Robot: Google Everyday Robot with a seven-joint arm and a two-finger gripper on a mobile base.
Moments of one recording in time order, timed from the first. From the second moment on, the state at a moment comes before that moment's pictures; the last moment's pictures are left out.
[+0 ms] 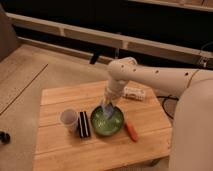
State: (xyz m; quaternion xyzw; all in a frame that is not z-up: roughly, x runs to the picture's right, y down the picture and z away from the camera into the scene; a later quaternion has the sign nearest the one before) arm 0.017 0.087 0.773 -0.34 0.15 0.63 0.68
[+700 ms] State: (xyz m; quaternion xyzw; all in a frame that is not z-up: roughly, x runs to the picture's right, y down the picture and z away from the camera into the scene) arm 0.017 0.087 0.773 -0.34 0.15 0.63 0.68
